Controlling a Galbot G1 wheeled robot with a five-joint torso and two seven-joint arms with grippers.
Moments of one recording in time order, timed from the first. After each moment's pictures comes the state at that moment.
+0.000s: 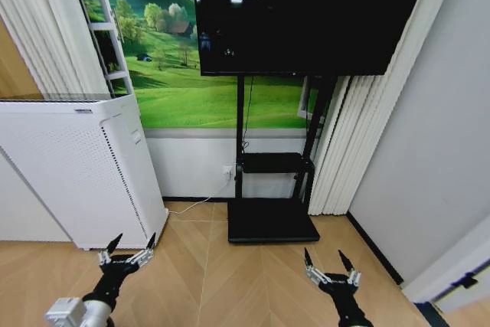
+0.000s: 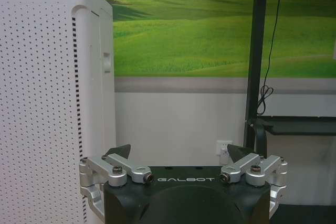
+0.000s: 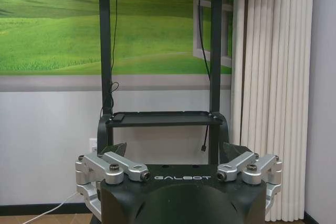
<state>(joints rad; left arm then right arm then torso) 1.89 -1.26 -0.86 -2.41 -0.47 0.15 -0.03 -1.98 1.44 0.59 2.34 0.13 0.10 0.12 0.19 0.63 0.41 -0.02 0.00</state>
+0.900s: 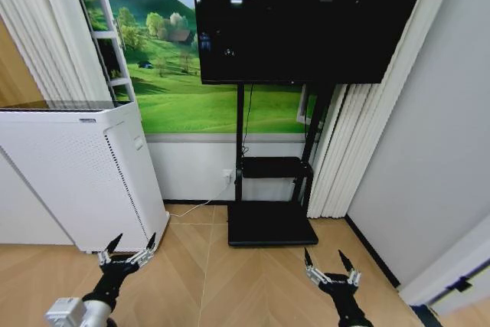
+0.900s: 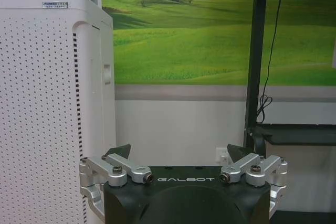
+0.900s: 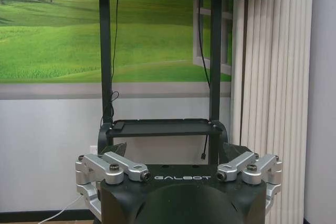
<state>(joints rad) 1.89 -1.26 -0.86 -2.41 -0.47 0.15 -0.03 -1.98 1.44 0.59 2.34 0.13 0.10 0.12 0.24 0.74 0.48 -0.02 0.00</state>
